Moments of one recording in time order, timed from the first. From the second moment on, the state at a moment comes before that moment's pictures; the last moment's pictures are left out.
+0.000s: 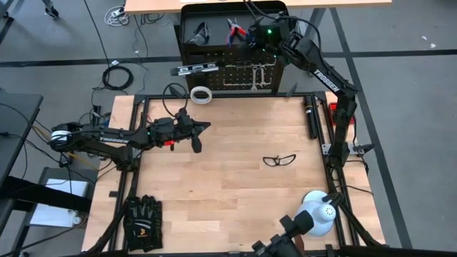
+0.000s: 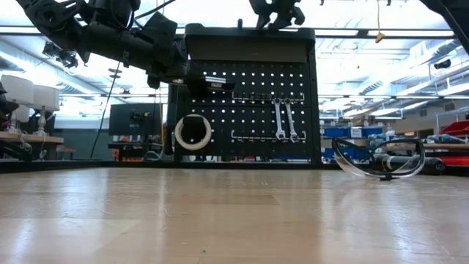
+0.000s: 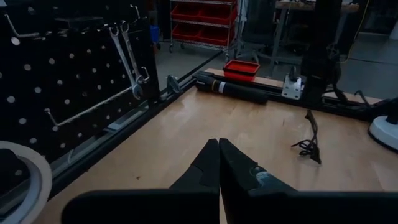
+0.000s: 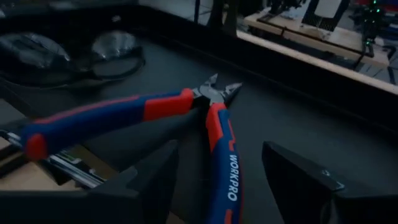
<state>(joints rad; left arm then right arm) 0.19 1.15 0.47 0.55 -0.23 -0.10 -0.59 1.89 2.33 -0.82 0.39 0.04</state>
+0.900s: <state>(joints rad) 0.19 1.15 0.47 0.50 -0.20 -0.14 -0.59 1.89 2.33 -0.85 0.36 -0.01</state>
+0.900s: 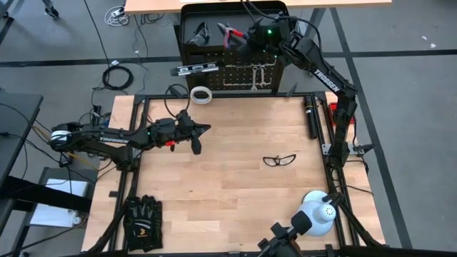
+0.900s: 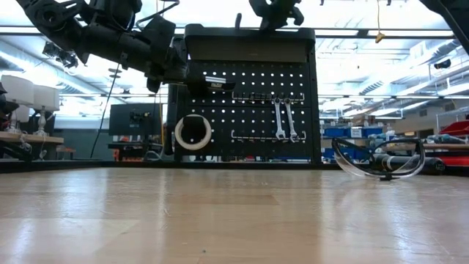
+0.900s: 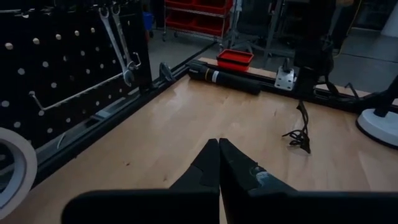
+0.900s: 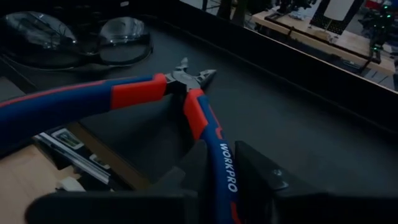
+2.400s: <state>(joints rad) 0.19 1.15 0.47 0.52 -0.20 -0.14 -0.43 1.72 2.33 -0.86 0.53 -0.11</state>
